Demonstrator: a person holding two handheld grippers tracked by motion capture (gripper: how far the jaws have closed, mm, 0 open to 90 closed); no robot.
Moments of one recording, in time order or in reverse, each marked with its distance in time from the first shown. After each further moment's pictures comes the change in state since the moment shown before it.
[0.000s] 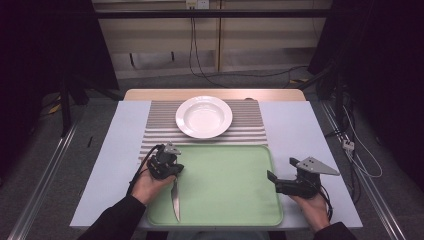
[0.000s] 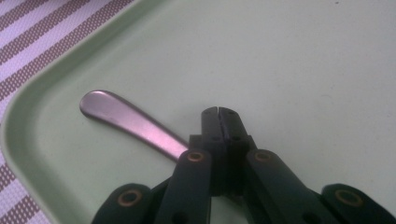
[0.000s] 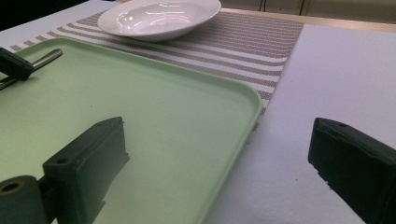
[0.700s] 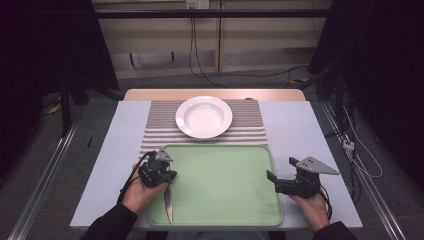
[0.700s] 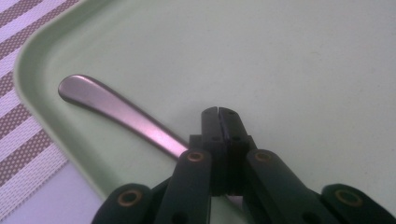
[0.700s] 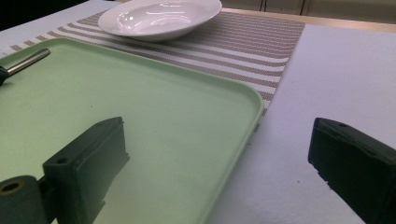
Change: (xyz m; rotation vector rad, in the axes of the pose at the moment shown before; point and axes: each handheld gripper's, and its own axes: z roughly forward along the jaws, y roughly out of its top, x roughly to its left) left arm -0.003 -0.022 -0.018 0.016 0.014 -0.025; right arm 0.000 0.001 0.001 0.000 -0.001 -0.003
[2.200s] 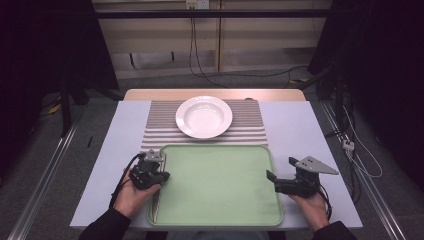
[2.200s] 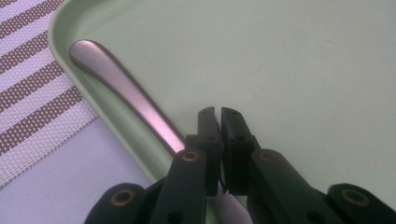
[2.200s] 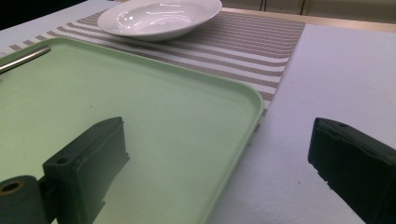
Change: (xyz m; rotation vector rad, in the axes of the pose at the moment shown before) left arm 0.009 -0.016 -0.009 -0.036 0.003 -0.076; right arm 0.000 0.000 0.001 0.002 0.001 0.002
